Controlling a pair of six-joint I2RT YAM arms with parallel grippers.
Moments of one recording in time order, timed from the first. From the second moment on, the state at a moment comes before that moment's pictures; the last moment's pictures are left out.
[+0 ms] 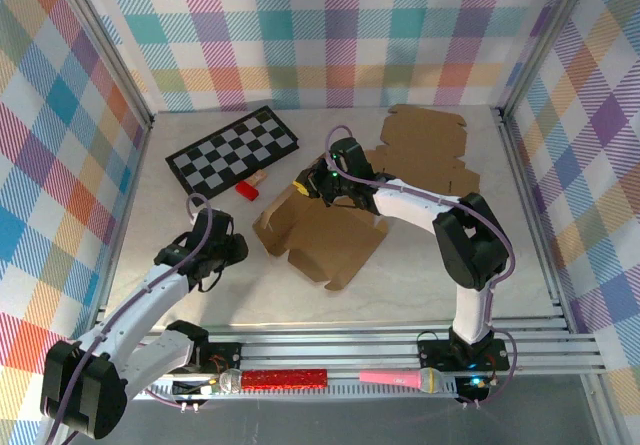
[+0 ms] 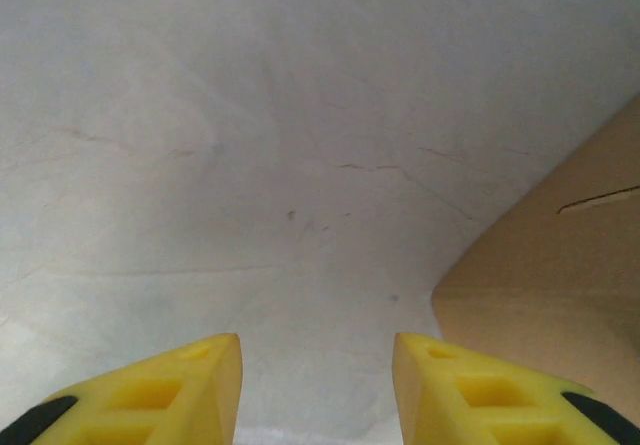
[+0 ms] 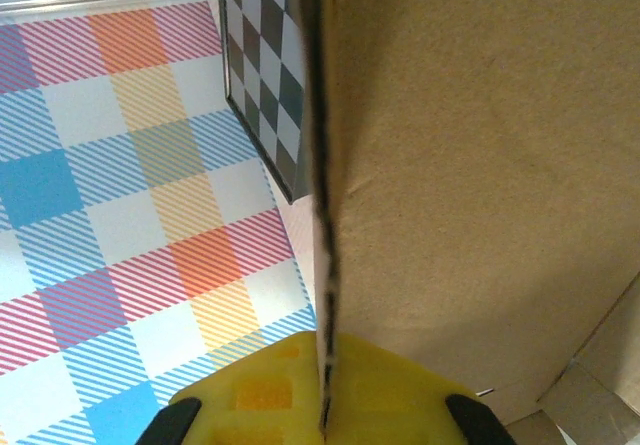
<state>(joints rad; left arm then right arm) -0.34 0.97 0.58 -0.58 -0.11 -0.62 0.66 1.89 1.30 0.08 -0.45 1.41</state>
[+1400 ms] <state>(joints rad) -0.52 1.10 0.57 -0.24 -0.02 -0.47 0.65 1.90 1.21 0.28 -0.48 1.44</state>
